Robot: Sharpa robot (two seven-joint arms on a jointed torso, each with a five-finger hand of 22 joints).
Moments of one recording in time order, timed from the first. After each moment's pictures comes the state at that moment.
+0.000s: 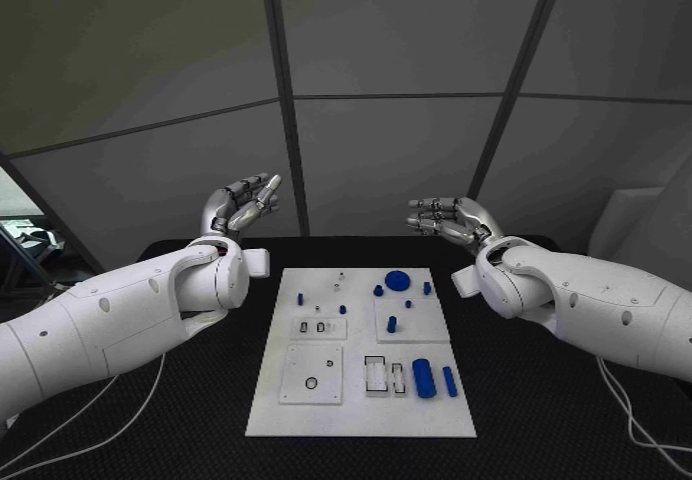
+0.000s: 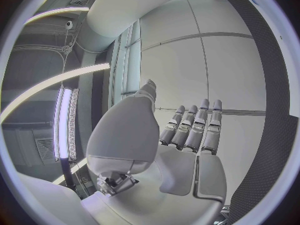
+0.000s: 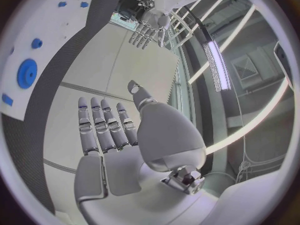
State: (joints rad) left arm 1.15 -0.72 0.05 1.28 0.06 -0.59 0.55; left_hand 1.36 -0.10 0.11 0.29 0.07 0.57 0.16 0.09 0.06 0.59 0.25 0.10 0.06 0.69 0.22 0.15 0.08 0.12 0.56 0.29 0.23 0.13; right arm 1.15 -0.71 0.02 1.26 -0.44 -0.39 0.32; right_hand 1.30 0.10 0.05 -0.16 0.27 0.67 0.18 0.10 0.06 0.78 0.22 0.11 0.06 0.79 0.19 0.11 0.06 0.14 0.67 0.29 0.18 0.10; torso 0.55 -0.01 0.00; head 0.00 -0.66
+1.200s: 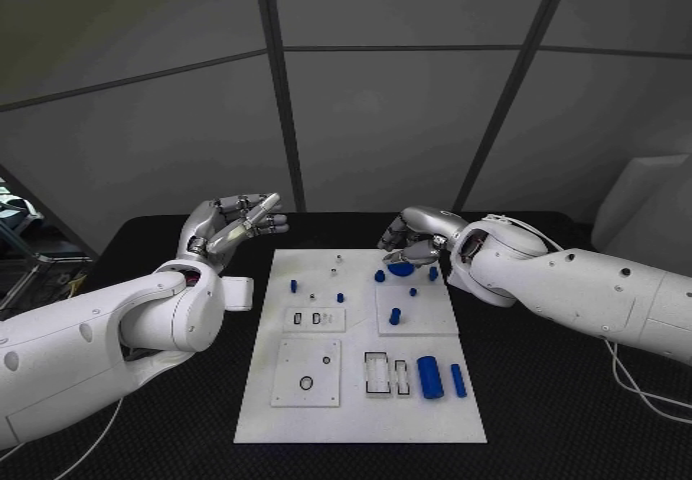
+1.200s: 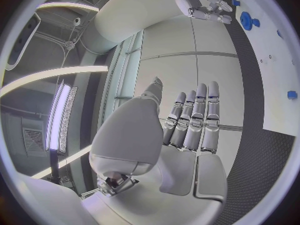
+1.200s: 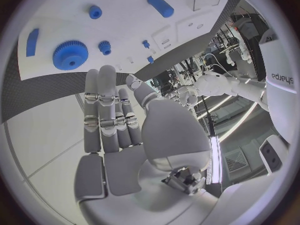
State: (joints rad) left arm 1.15 -0.90 0.05 1.62 -0.01 -0.54 0.54; left_hand 1.41 -0.05 0.07 0.16 0.06 0.90 0.23 0.12 0.07 0.93 0.19 0.14 0.06 1.00 0.14 0.21 0.10 0.19 0.83 0.25 0.43 0.21; right arm 1.23 -0.70 0.02 1.33 -1.43 -0.25 0.03; right_hand 1.26 -0.01 0.23 -0.22 0.23 1.04 0.16 0.07 0.07 1.13 0.10 0.07 0.06 1.46 0.00 0.68 0.49 0.17 1.08 0.10 0.79 0.42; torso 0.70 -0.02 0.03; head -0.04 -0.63
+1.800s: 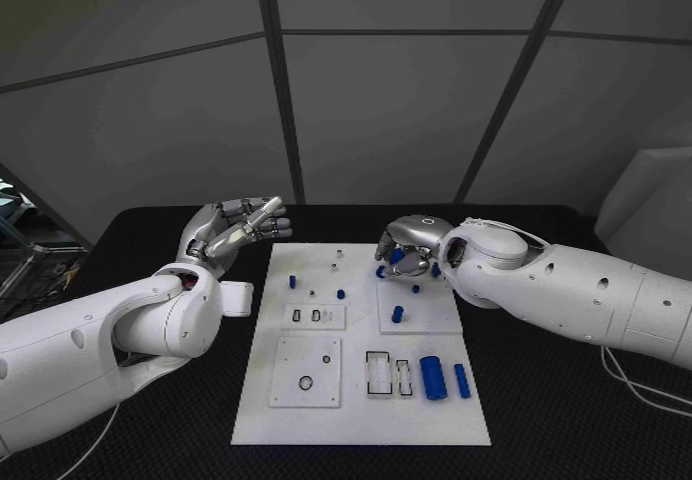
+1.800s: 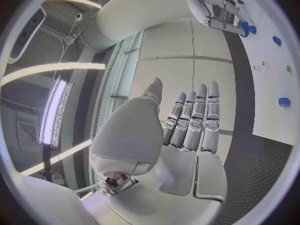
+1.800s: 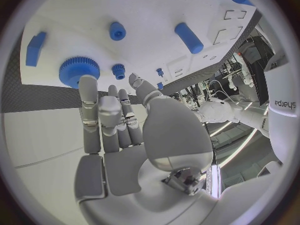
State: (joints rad) left arm 1.15 -0.91 0.06 1.64 -0.01 -0.50 0.52; left_hand 1.41 -0.05 0.07 0.16 0.06 0.90 0.23 0.12 0.07 0.93 0.19 0.14 0.06 1.00 0.14 0.21 0.10 0.19 0.83 0.25 0.43 0.21; right arm 1.24 -0.67 0.02 1.33 -1.65 -0.16 -0.07; right_hand 1.26 -0.04 0.24 -0.17 0.21 1.01 0.16 0.07 0.07 1.13 0.09 0.07 0.07 1.46 0.00 1.10 0.91 0.16 1.14 0.11 1.04 0.70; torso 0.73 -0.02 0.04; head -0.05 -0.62
